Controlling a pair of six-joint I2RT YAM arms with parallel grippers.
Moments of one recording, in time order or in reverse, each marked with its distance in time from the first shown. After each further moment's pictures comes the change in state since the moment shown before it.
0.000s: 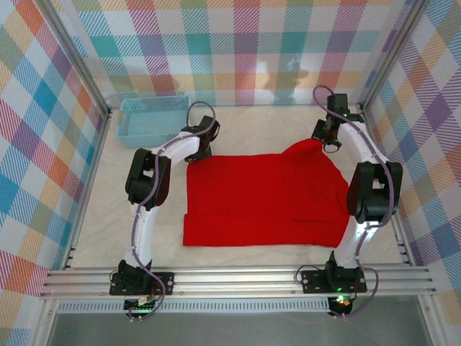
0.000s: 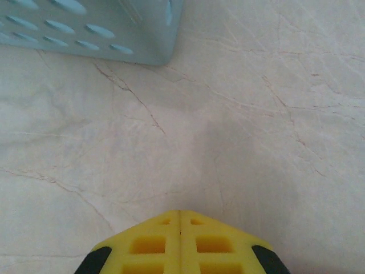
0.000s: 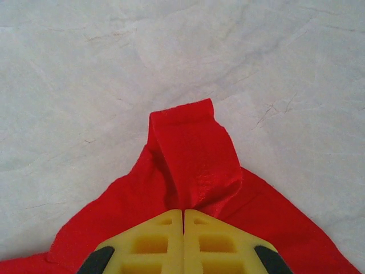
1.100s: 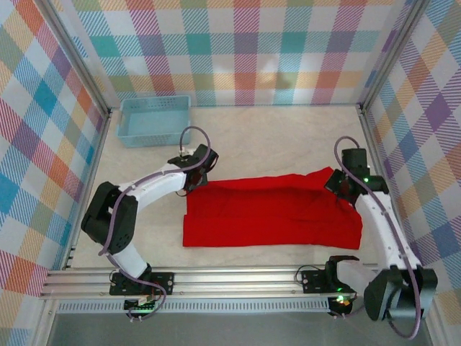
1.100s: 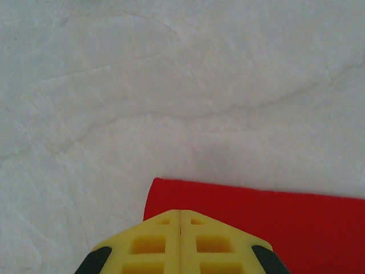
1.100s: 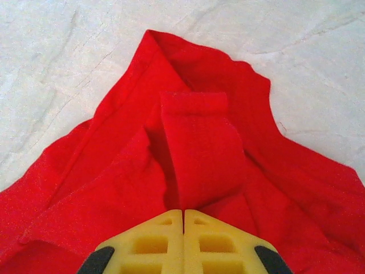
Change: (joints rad) left arm -0.178 -0.586 -0.649 0.095 -0.035 -0.086; right arm 0.001 -0.835 -0.697 -0.161 0.056 0.225
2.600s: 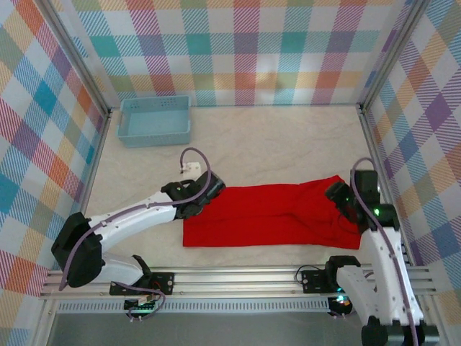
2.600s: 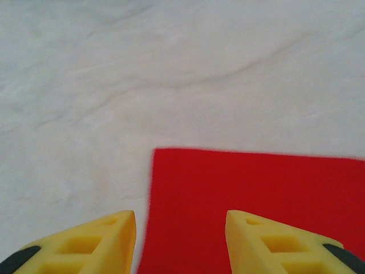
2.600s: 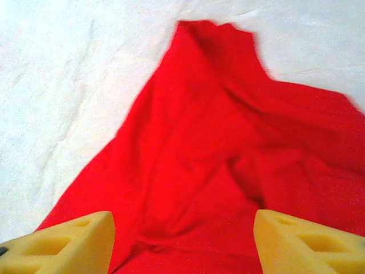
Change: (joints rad) left arm -0.273 -0.290 -0.144 -0.044 -0.169 -0.145; right arm 0.001 -0.232 -0.077 -0.081 -0.094 0.159
